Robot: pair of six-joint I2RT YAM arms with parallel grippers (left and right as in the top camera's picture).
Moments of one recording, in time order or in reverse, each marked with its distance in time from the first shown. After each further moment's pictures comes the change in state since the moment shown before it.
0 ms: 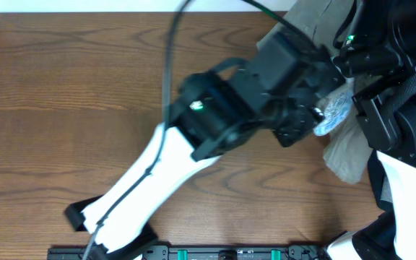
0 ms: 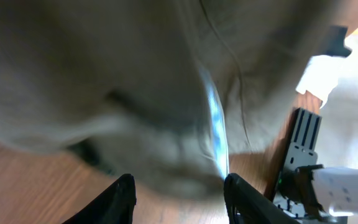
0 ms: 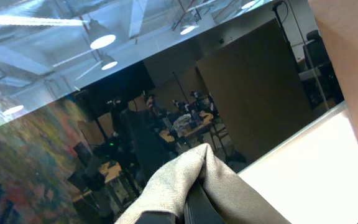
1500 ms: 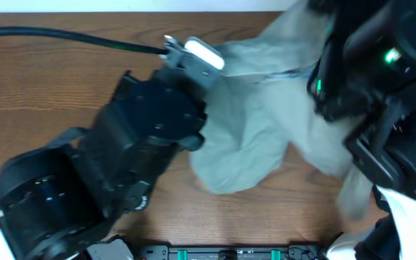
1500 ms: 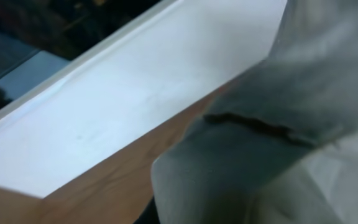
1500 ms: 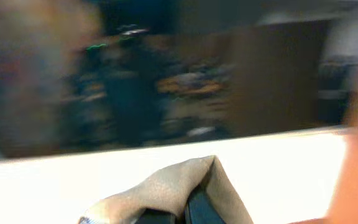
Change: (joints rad) left arm -0.014 -0.393 -0.002 -0.157 -0.858 -0.020; right arm 0.179 -0.040 0.004 -0.368 -0.050 -0.183
